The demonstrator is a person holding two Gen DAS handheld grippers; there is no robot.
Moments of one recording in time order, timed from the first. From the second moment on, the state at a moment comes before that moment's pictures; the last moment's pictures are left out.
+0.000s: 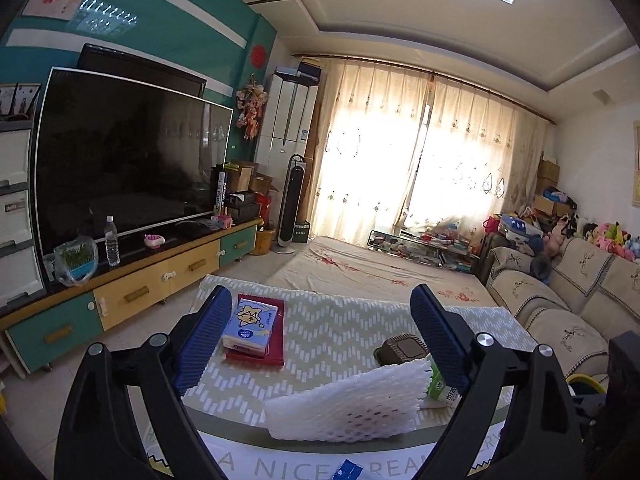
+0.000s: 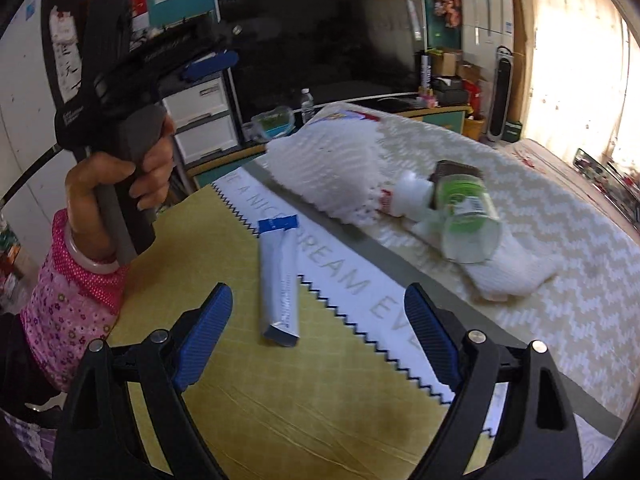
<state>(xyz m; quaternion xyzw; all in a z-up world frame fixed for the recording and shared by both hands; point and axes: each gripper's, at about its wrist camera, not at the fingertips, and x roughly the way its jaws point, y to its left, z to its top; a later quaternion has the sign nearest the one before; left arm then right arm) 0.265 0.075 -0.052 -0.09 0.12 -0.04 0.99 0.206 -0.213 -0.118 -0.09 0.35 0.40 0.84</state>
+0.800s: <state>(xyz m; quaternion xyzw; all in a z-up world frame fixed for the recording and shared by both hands) 0.261 0.055 -0.056 -0.11 0.14 -0.06 0.98 0.219 -0.159 -0.153 -0.13 0.40 0.40 0.82</state>
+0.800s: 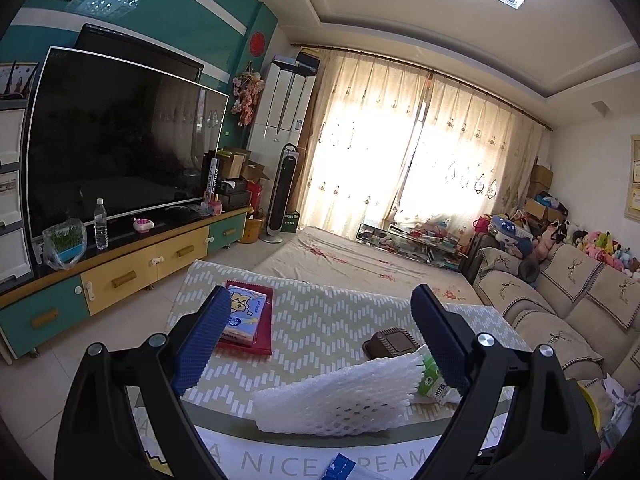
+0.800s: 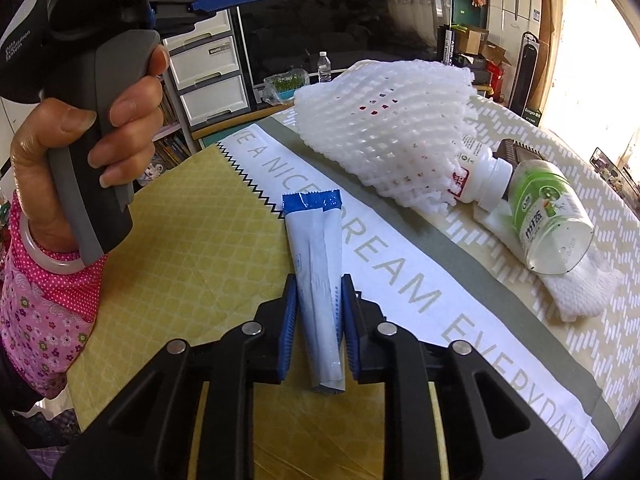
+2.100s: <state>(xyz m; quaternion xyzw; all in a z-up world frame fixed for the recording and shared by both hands) 0.270 0.024 -0.069 -0.07 0.17 -0.09 0.98 0.139 -0.583 -0.175 0.12 0.39 -0.14 0.90</state>
